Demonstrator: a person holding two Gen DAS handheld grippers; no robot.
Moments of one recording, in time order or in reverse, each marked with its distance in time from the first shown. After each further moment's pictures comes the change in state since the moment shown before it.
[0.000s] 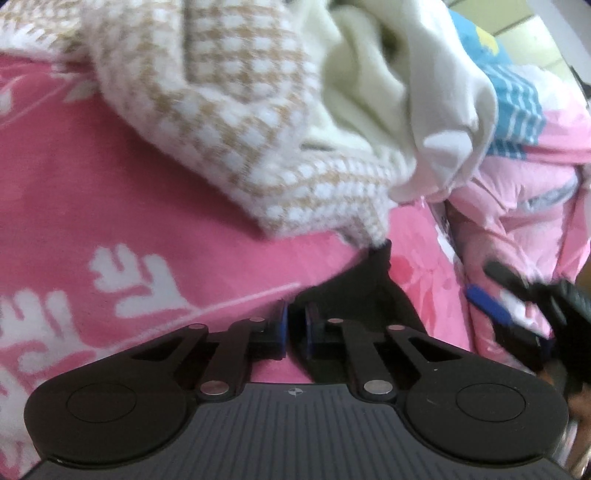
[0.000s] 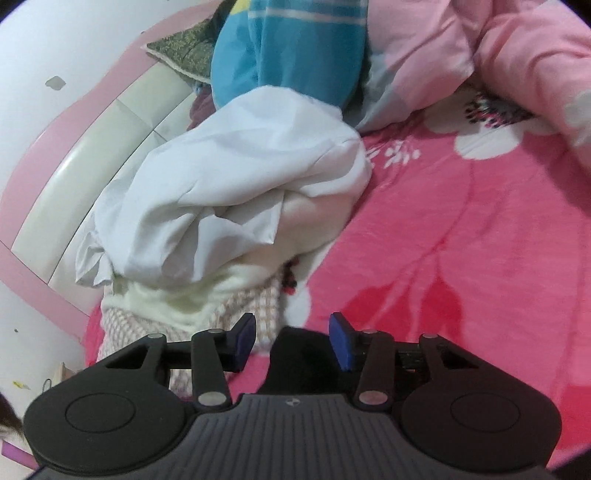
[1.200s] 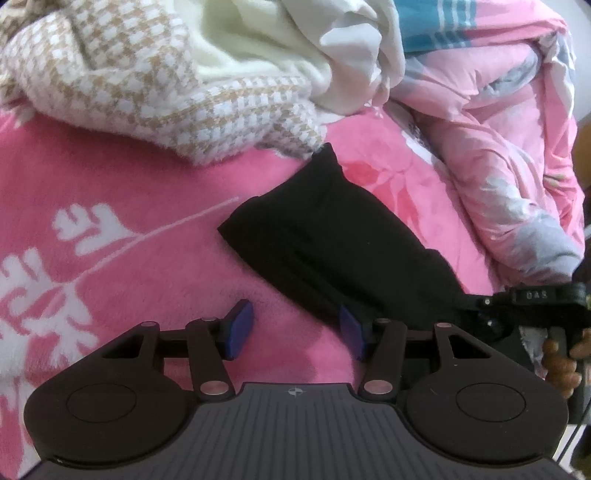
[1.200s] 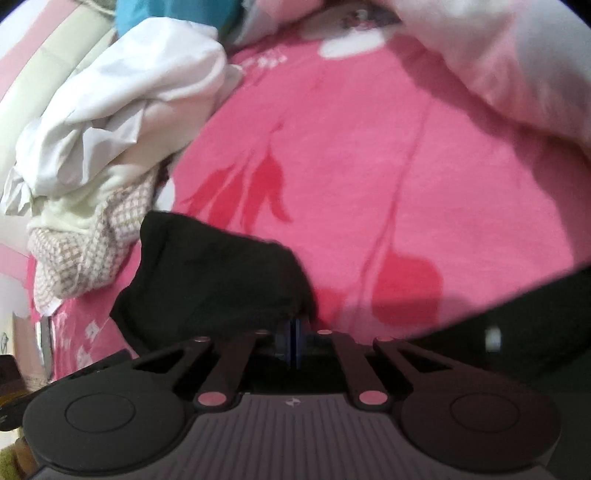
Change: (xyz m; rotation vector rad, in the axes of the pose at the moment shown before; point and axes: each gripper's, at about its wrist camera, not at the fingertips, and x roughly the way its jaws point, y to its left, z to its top) left arm -0.004 -0.048 -0.047 0.338 0.128 0.056; right arm -0.041 -0.072 -0.031 -0.016 0.239 -0.224
